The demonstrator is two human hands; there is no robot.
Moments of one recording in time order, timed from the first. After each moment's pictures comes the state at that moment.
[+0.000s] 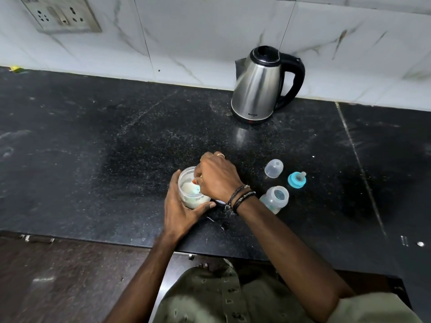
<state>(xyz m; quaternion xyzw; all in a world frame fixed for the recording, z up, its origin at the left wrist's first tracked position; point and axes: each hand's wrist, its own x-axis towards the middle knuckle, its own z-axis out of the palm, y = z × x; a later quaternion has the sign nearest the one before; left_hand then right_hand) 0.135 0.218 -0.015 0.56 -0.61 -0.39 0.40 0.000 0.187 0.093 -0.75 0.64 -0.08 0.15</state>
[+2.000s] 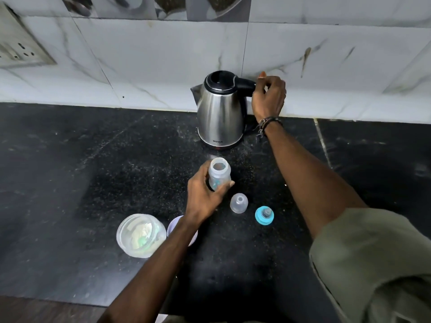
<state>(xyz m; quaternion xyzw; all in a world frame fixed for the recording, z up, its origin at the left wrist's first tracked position) -0.061 0.122 0.019 0.50 -0.64 -0.38 0.44 -0.273 -0.039 0.104 -0.38 0.74 -0.55 0.07</state>
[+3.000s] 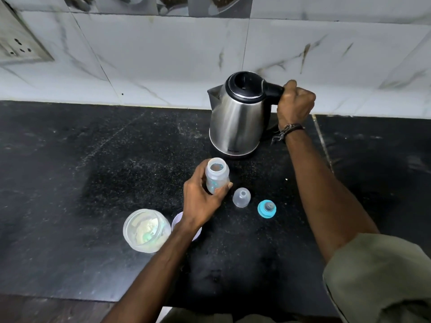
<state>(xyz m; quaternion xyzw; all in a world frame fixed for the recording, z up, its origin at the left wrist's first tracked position) -0.040 0.147 0.041 0.49 -0.64 -0.38 0.45 -0.288 0.022 0.127 -0.28 0.74 -0.61 0.06</state>
